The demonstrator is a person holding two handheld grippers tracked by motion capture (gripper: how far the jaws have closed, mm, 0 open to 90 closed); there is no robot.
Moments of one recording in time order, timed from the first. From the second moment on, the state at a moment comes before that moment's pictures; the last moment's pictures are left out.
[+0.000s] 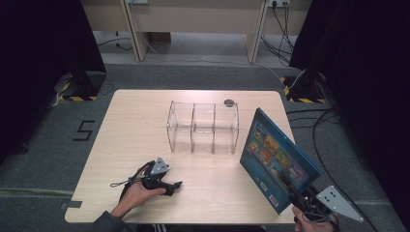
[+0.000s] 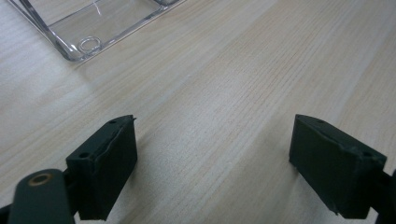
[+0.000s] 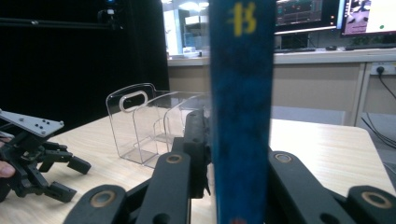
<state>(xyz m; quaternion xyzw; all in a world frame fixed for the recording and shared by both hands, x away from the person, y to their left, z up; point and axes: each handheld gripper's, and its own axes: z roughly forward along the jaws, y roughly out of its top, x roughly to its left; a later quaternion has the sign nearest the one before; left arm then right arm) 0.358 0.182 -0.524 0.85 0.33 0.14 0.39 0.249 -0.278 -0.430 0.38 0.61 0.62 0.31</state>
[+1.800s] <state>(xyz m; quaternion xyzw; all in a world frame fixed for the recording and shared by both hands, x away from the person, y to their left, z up) 0.359 0.184 -0.523 0.85 0.32 0.13 0.39 0.284 -0.239 -0.401 0.37 0.60 0.66 0.27</state>
